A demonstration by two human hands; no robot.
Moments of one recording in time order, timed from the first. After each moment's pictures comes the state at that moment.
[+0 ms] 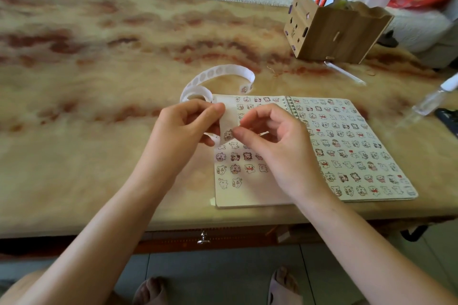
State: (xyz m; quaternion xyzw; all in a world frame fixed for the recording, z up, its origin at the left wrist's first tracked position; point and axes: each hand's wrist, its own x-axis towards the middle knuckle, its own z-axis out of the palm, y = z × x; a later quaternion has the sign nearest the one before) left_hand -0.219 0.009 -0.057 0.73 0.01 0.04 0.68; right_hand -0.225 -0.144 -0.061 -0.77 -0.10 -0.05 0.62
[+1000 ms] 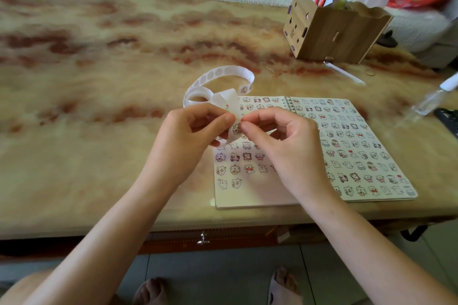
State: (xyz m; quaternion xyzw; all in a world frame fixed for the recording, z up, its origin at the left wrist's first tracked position) left_hand -0.223 0.005 -0.057 0.76 -0.04 0.05 0.64; right_hand -0.224 -0.150 -0.060 -0.81 -0.10 -0.12 0.57
